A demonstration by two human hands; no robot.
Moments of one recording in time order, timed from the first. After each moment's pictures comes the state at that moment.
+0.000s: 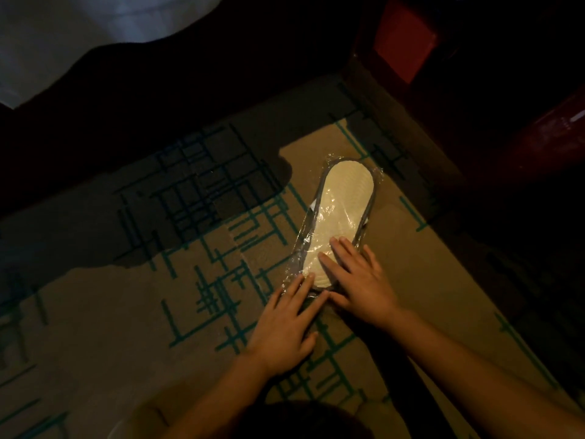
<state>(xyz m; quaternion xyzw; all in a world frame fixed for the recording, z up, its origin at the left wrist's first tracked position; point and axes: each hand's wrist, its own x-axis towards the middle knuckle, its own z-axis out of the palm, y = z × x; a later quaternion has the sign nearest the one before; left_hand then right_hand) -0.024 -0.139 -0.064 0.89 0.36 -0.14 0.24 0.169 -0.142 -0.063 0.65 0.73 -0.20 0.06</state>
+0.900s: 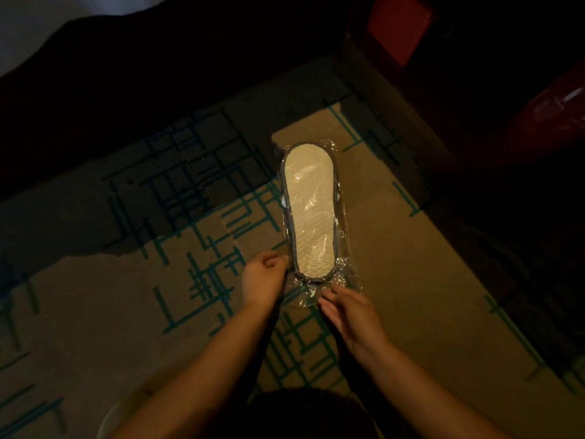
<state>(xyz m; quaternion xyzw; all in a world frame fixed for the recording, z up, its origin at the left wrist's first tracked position) -0.002 -0.104 -0.058 0.36 0.70 0.19 0.58 0.122 -0.189 -0.040 0.64 -0.13 -0.62 -0.45</state>
